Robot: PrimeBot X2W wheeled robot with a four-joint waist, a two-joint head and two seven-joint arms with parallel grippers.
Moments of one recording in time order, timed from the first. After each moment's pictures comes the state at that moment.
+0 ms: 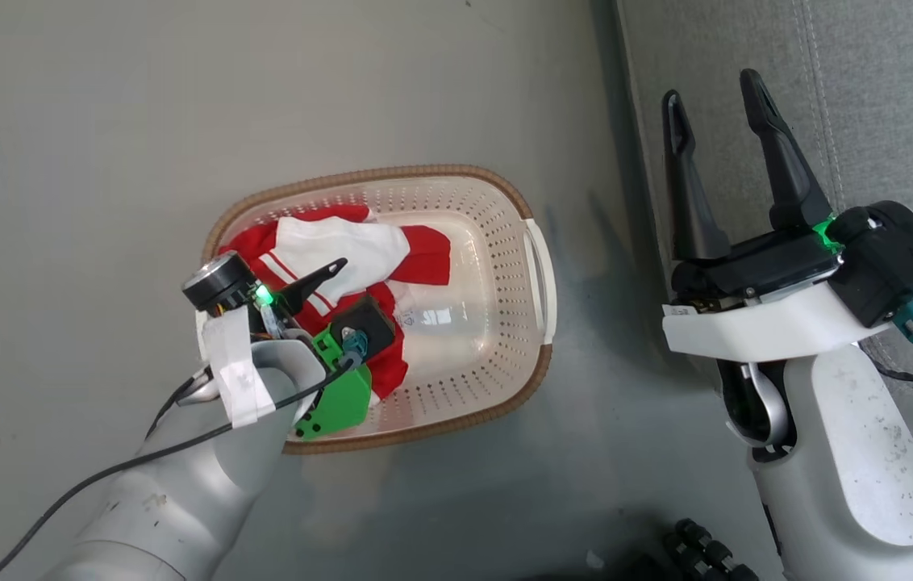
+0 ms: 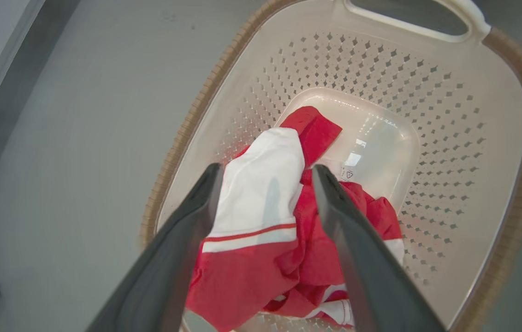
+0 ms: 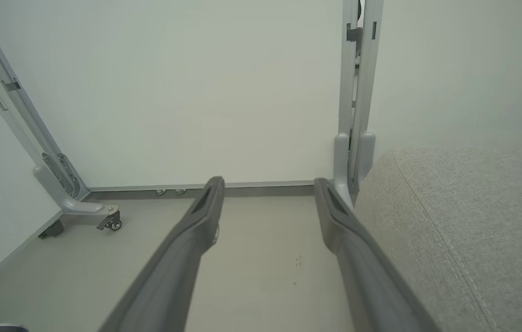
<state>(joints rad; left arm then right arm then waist) -0.80 0.11 -0.75 1.05 0.20 -0.11 -0.21 -0.40 -0.05 0.16 -0.04 0.18 0.13 -0.26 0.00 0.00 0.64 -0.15</state>
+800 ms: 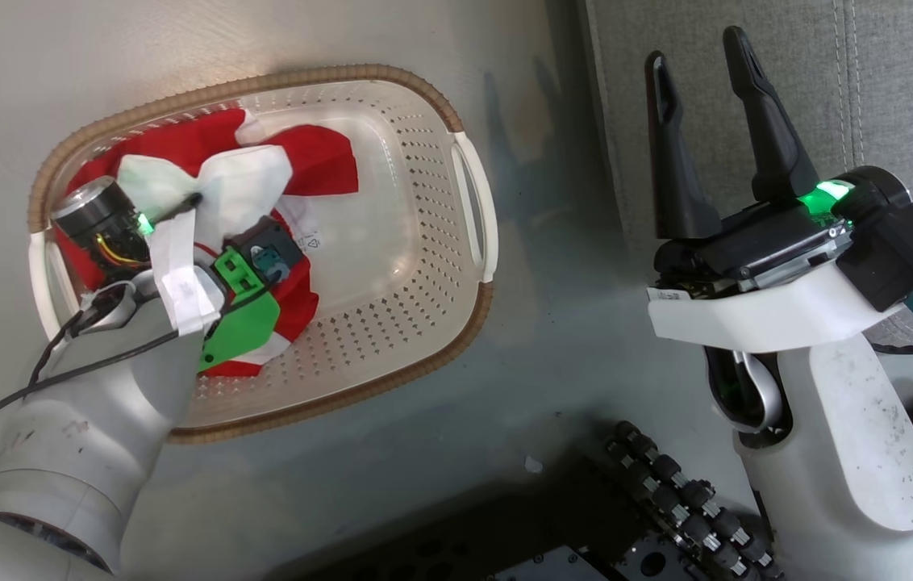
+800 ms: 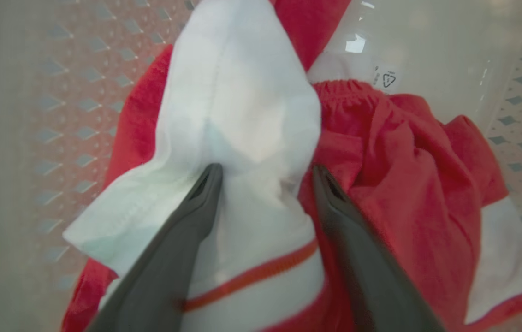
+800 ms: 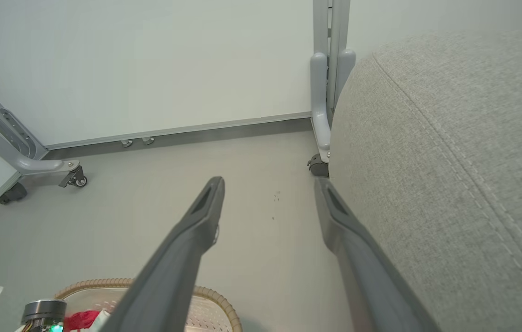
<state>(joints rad) -1.01 0.19 -0.81 1.26 0.25 -0.05 -0.04 -0.46 -0.05 0.21 -0.09 0.27 0.13 -0.26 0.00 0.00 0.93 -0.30</state>
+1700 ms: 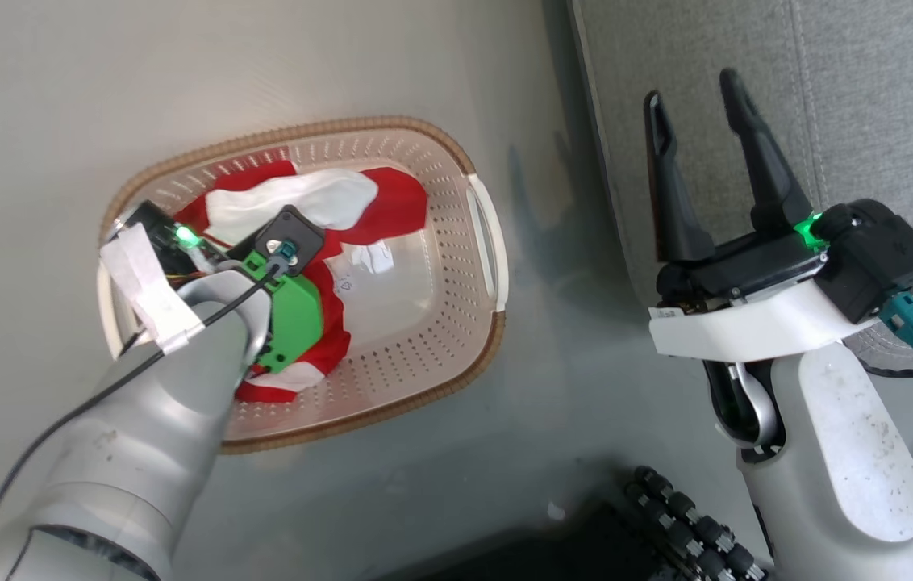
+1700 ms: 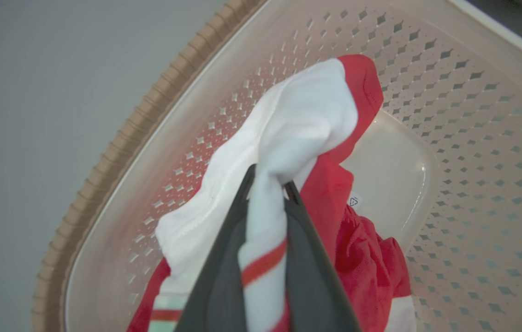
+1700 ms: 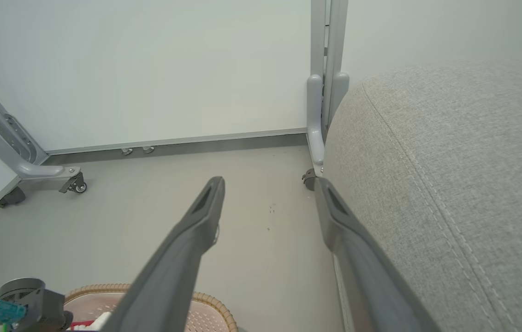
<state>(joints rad) -0.98 0.11 -0.71 1.26 0.00 -0.12 -0.23 -0.41 -0.05 0.18 -0.03 0.22 0.13 -0.26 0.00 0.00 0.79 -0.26</state>
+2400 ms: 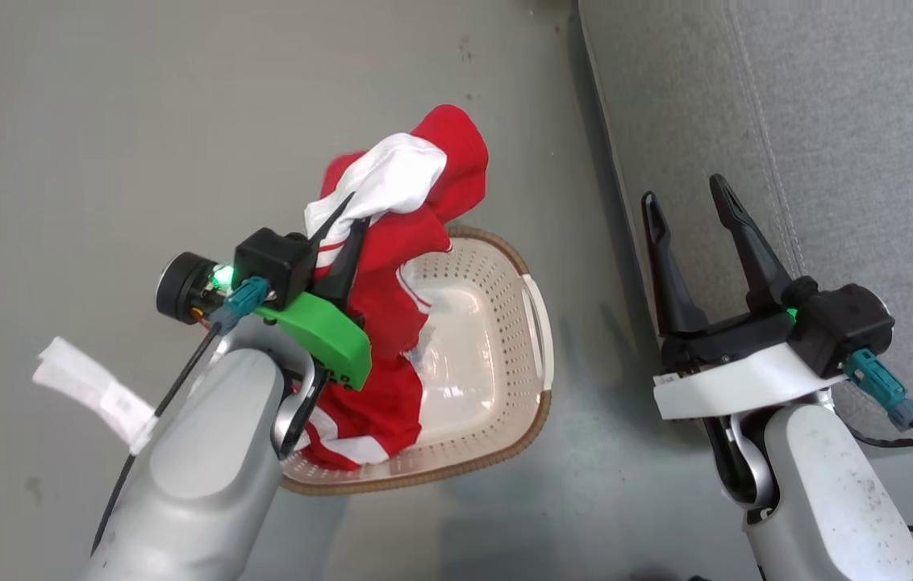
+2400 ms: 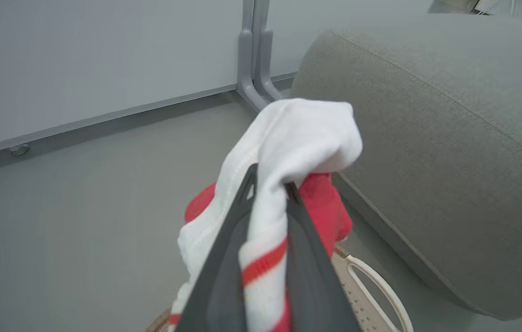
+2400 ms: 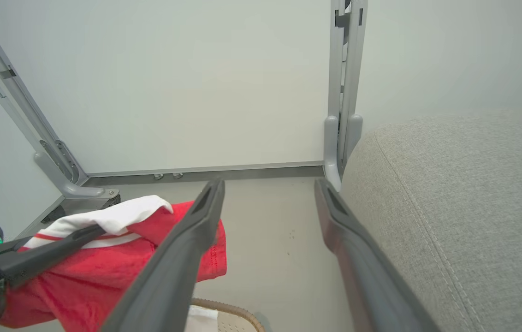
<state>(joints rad) -0.66 0.13 -0.54 0.65 -0.35 -0.13 -0.26 -0.28 -0.05 0.16 0.05 0.16 0.13 -0.26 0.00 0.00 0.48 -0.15</state>
